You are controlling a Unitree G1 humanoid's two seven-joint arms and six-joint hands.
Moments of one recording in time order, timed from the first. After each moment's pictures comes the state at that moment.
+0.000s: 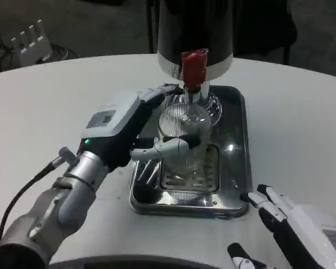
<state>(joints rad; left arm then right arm) -0.84 0.43 -0.29 0.85 0.59 -0.55 0.28 0.34 -0.05 0.16 -0.95 -1.19 0.16 0.61</state>
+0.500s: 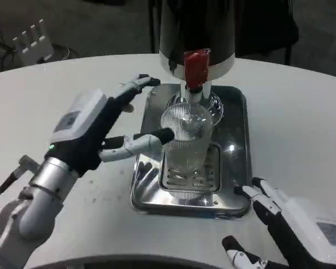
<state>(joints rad) -0.66 0.53 -0.16 0.61 0.39 -0.63 0.13 0.29 -0.04 0.17 -0.93 -1.19 0.16 0.61</state>
